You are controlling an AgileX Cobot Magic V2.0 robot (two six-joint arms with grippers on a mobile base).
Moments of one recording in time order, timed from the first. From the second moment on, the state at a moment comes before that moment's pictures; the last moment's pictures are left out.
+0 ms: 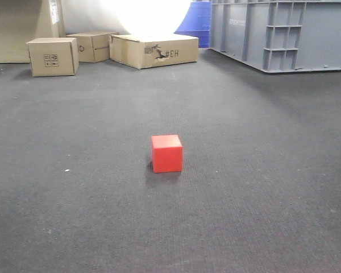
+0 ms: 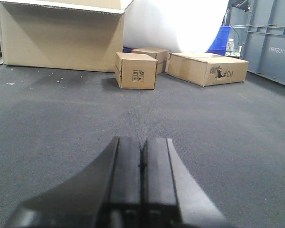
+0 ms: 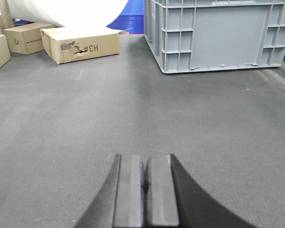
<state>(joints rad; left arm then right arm) -0.03 -0.01 0.03 -0.10 -0.04 0.05 0.05 0.27 -0.21 0.06 0.09 0.04</state>
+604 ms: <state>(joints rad) -0.03 -0.01 0.03 -0.10 -0.04 0.05 0.05 -0.01 0.03 0.06 0.03 0.04</state>
